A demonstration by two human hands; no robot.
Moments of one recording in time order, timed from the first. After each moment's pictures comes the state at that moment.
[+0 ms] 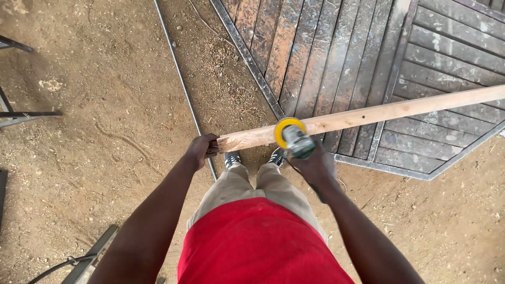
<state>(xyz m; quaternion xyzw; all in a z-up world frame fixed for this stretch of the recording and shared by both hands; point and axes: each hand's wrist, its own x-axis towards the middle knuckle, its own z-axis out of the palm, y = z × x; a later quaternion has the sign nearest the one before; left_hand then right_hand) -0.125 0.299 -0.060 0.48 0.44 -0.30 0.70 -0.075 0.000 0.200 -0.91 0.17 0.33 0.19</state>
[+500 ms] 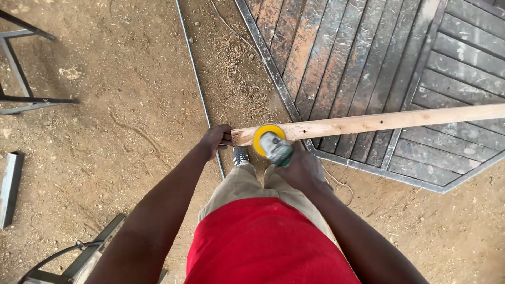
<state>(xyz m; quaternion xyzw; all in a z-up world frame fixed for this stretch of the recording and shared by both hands) -0.104 0.306 -0.059 0.51 0.42 -0.34 0.67 -0.085 0.047 0.167 -0.91 0.02 0.40 0.09</state>
